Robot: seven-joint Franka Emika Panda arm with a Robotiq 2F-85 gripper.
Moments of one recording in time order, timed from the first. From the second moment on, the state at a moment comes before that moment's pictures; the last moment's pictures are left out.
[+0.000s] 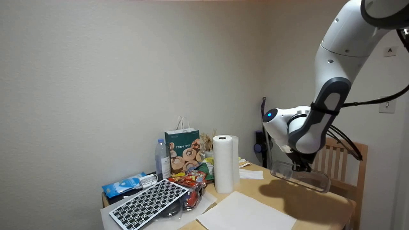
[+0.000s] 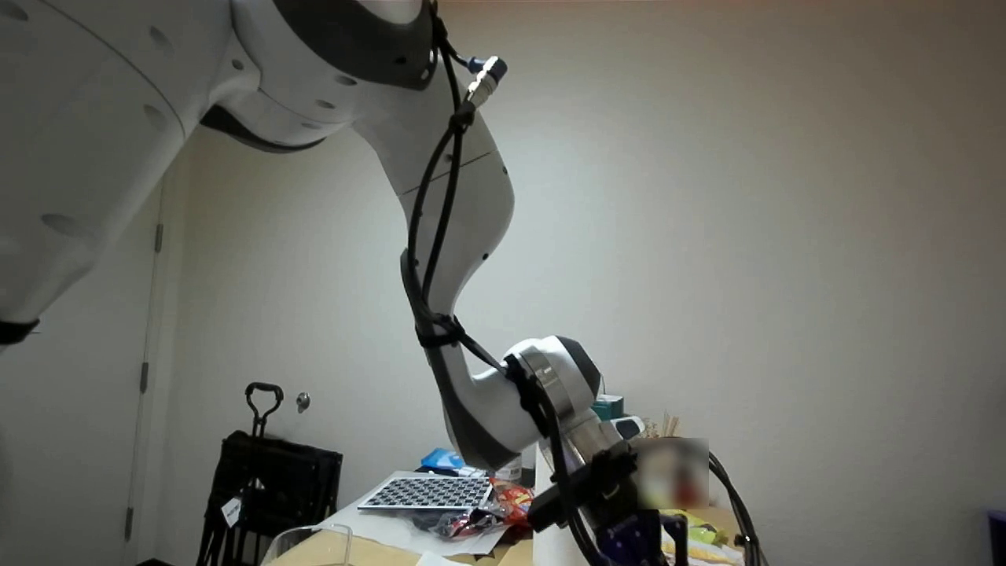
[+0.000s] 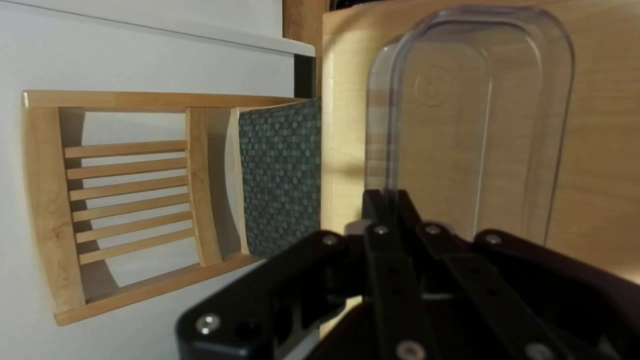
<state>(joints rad) -0.08 0.38 -0.29 -2.18 -0.94 2.39 0.46</state>
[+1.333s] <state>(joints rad) -0.16 0.61 -0.29 -2.06 -0.93 2.68 0.40</state>
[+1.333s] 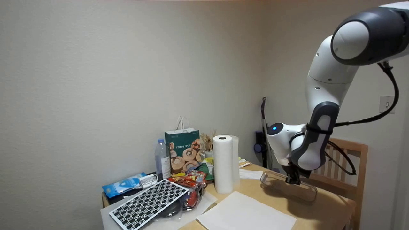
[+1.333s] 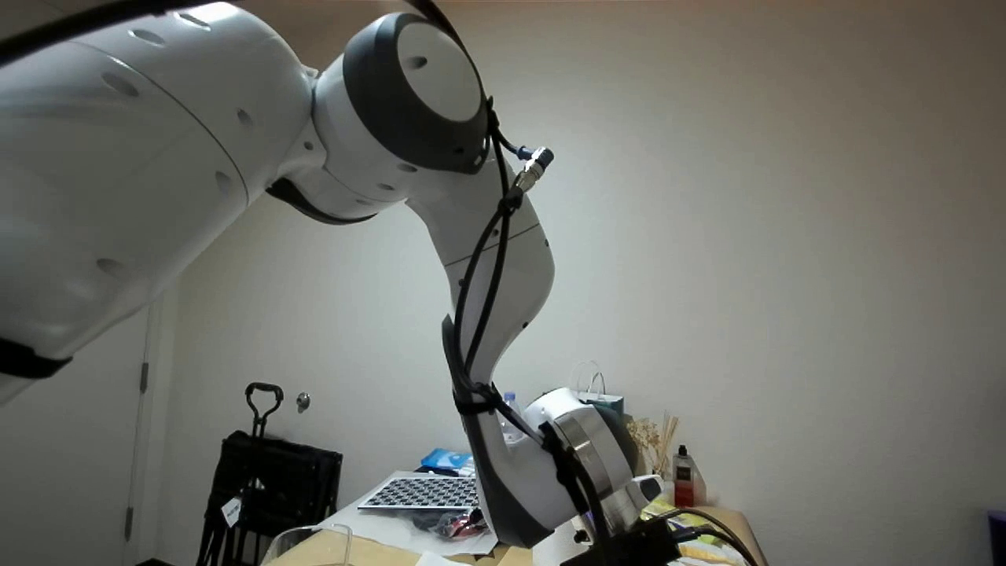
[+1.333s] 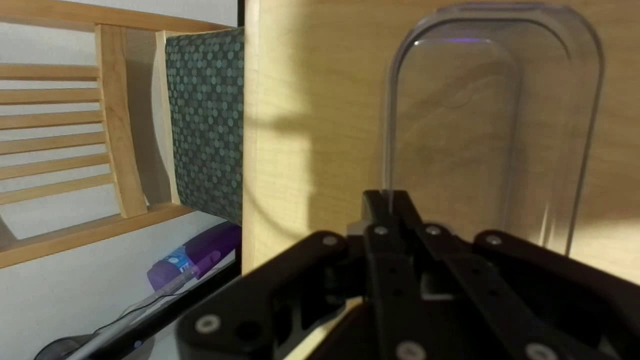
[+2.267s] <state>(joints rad) -0.17 0.73 -0.32 -1.97 -0.83 2.66 0.30</state>
